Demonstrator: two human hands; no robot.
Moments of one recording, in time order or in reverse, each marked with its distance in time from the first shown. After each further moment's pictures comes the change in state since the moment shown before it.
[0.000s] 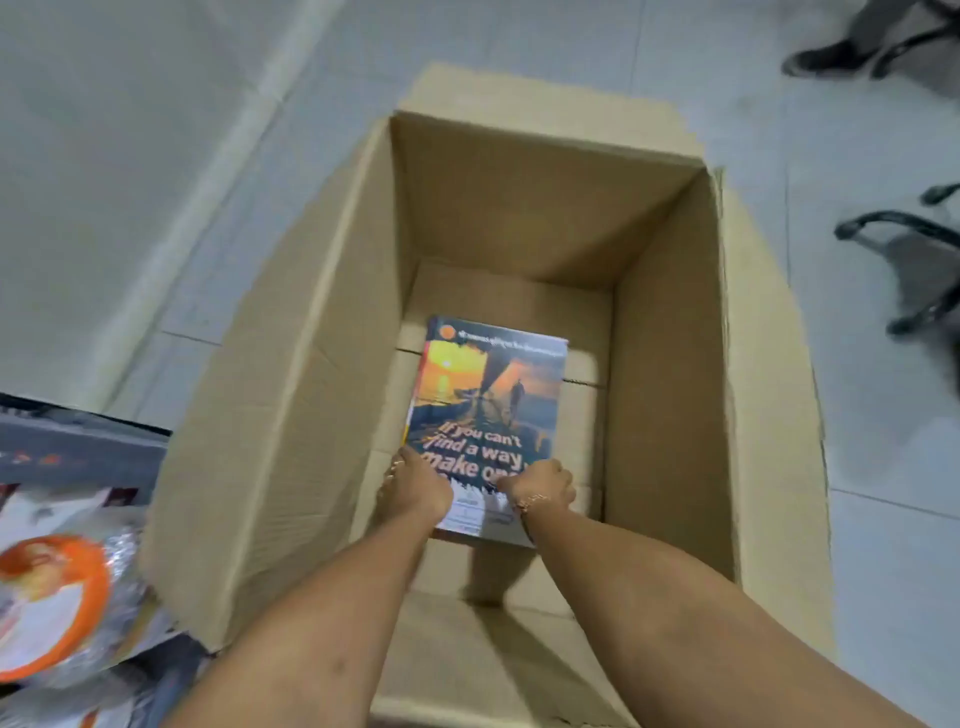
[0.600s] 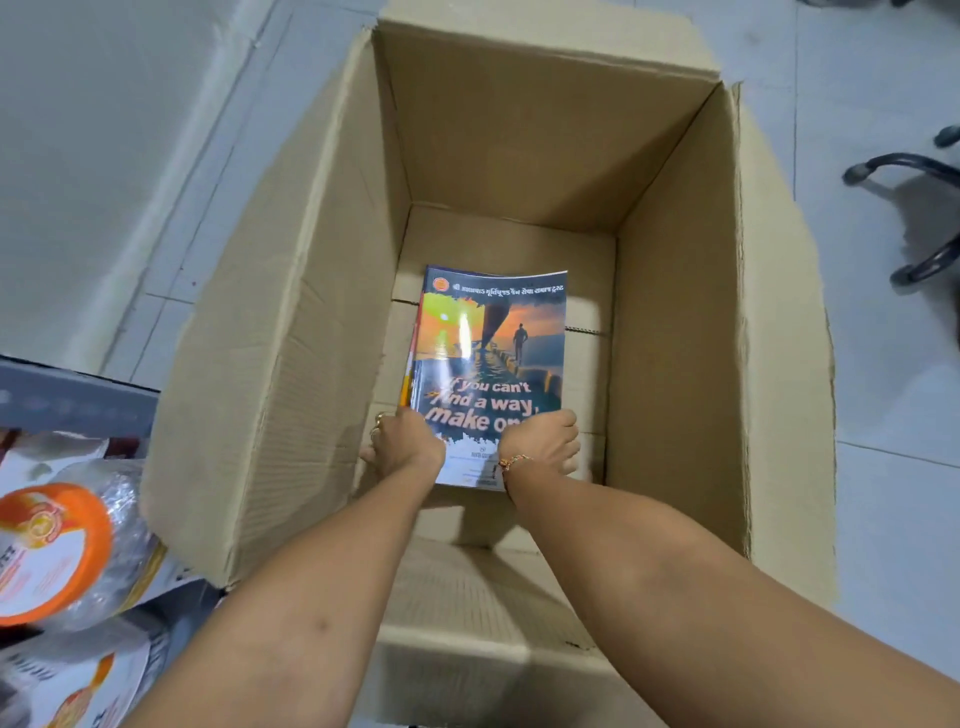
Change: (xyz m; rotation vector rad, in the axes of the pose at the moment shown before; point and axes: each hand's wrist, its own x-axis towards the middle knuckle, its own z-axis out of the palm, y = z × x) left_hand -0.009 -0.006 -0.006 0.076 0.112 -0.099; right_hand -0.010 -0.003 0.025 0.238 0.361 0.137
